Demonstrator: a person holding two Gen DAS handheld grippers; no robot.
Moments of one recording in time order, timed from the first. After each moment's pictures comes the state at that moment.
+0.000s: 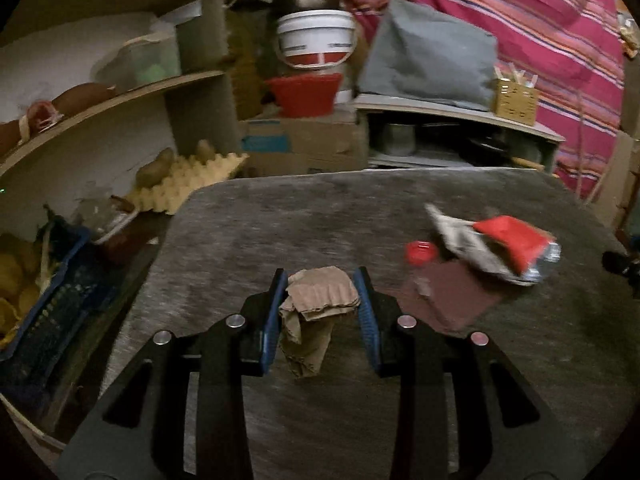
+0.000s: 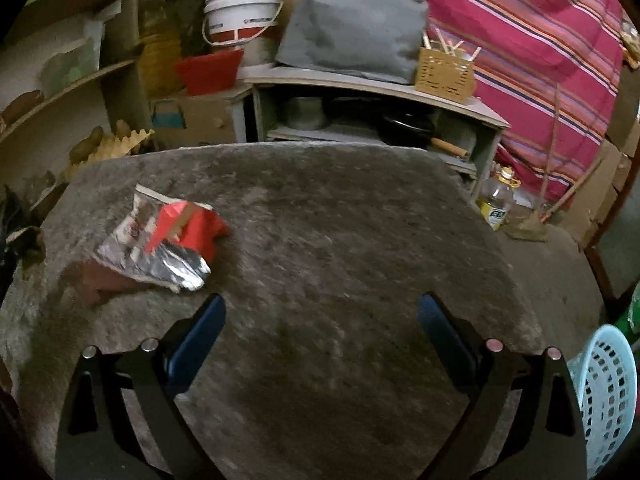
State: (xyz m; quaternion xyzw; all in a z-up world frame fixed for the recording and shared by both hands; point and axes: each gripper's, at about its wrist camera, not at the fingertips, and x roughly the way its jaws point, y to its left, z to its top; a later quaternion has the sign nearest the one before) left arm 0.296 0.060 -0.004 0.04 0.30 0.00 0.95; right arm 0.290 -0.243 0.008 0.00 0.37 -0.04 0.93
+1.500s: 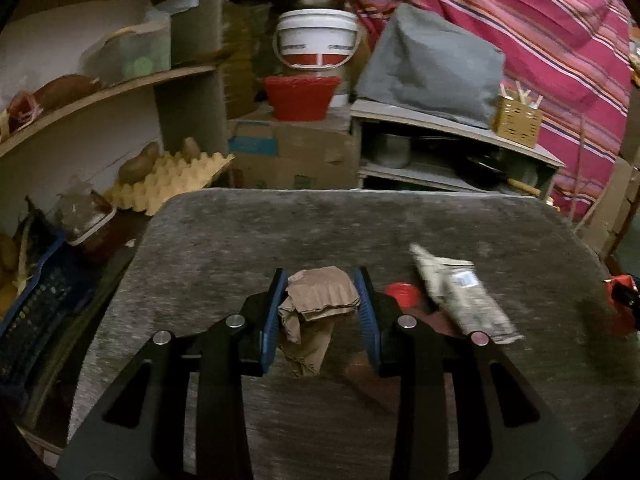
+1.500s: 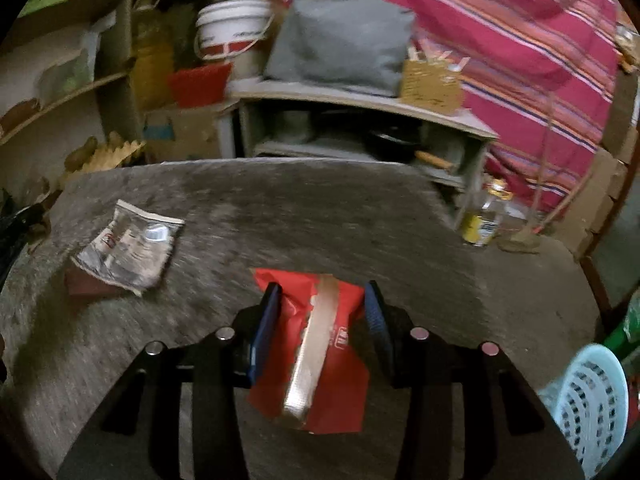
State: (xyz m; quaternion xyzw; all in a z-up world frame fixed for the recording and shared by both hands) left arm 0.329 0.034 0.011 -0.01 0.30 -0.02 0.95; right arm 0.270 -0.299 0.018 0.00 0.34 -0.05 0.94
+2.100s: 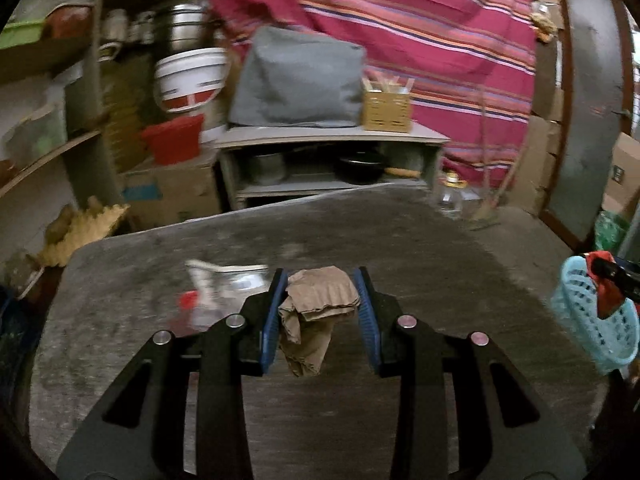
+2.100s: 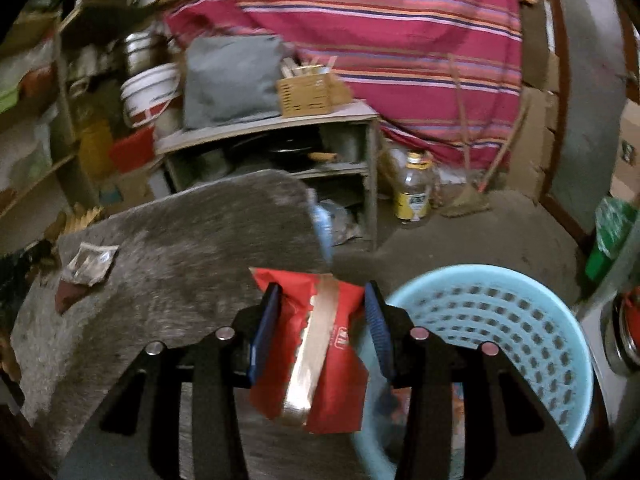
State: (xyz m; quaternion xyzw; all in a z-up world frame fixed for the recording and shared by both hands) left arm 0.244 -0.147 0.043 0.05 0.27 -0.17 0.95; right arm 0.136 -0.477 0.026 0.11 0.29 -0.13 0.94
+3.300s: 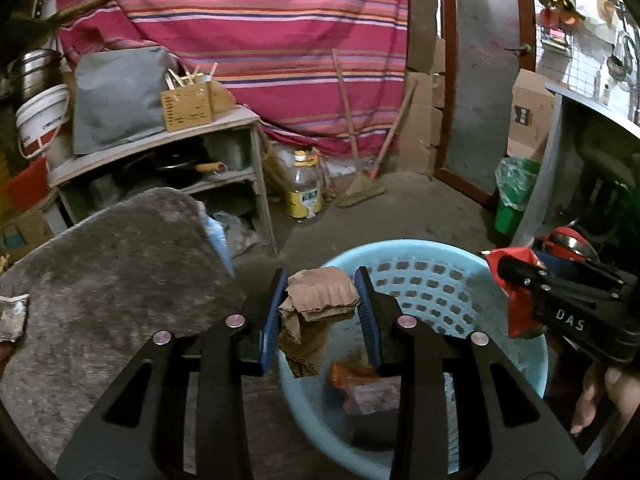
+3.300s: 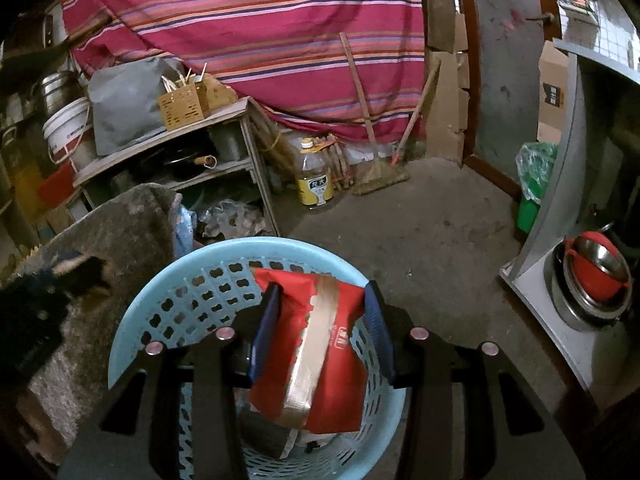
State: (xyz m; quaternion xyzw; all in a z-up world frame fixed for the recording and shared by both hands) left arm 0.135 -0.464 0.001 0.11 0.28 -0.33 0.90; right arm 0.051 -0.641 -0.013 0.16 0.30 -0.24 0.91
